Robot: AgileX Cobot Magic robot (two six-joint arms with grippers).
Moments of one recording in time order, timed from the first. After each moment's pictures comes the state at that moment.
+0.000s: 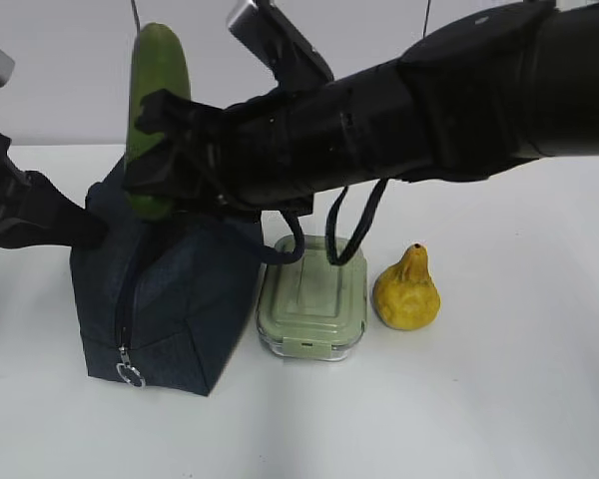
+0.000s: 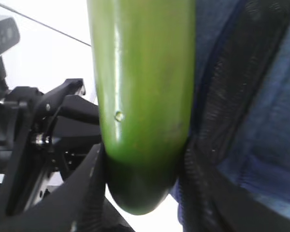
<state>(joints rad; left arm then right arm) -0.09 1.37 -0.86 -0.84 0.79 0.85 0.66 1.73 -1.22 1.47 0.42 -0.72</state>
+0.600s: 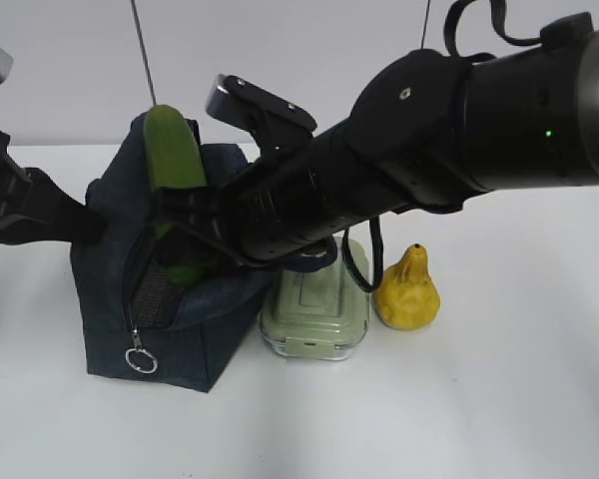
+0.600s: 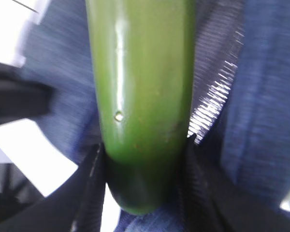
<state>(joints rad) -0.09 1.37 -0.86 -0.85 0.78 0.85 0.68 1.81 -1.23 0.88 0.39 -0.27</state>
